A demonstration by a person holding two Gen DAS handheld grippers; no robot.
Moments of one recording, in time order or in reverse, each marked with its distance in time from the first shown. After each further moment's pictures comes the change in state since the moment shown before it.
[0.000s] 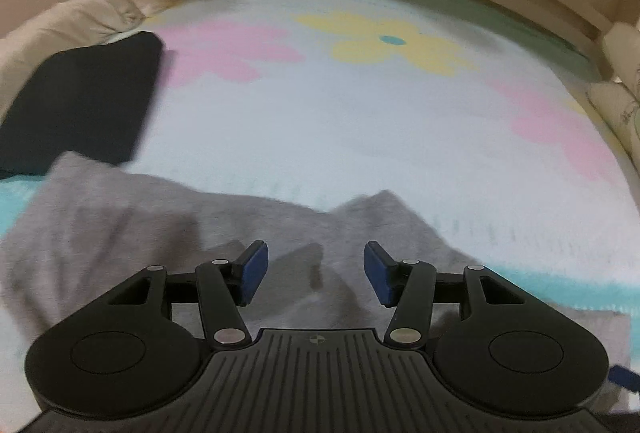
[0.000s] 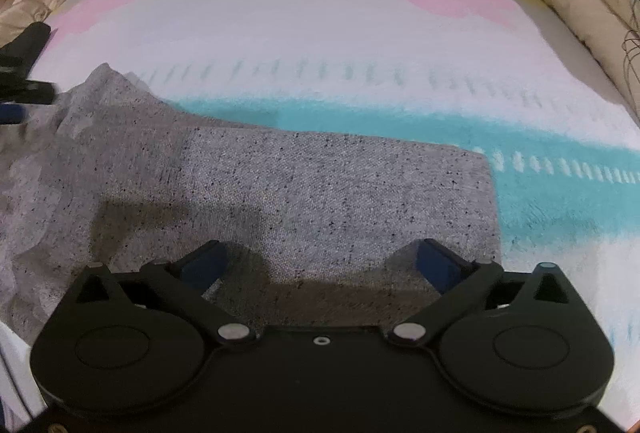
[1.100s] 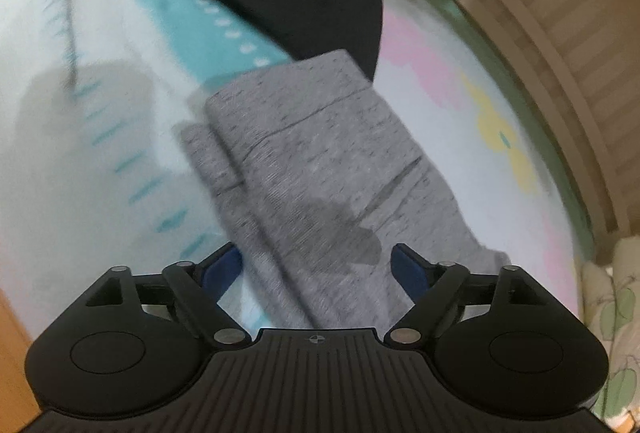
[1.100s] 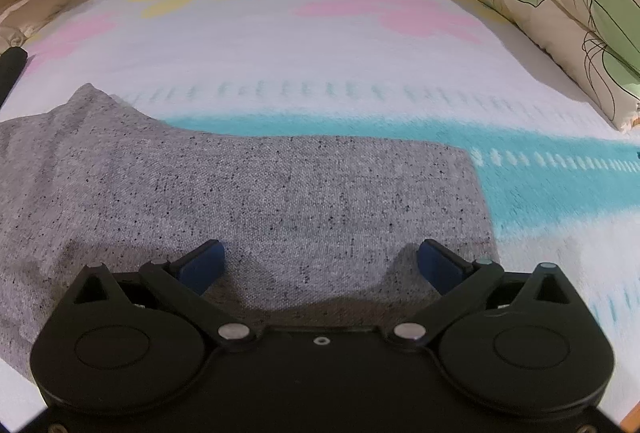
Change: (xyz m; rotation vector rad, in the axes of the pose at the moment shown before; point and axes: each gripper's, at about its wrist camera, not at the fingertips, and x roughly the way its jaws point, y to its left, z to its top) left arm -0.018 0.189 -0.069 -0.628 0.000 -0.122; right arm -0.006 0.014 -0.019 0.061 -0.106 -0.097
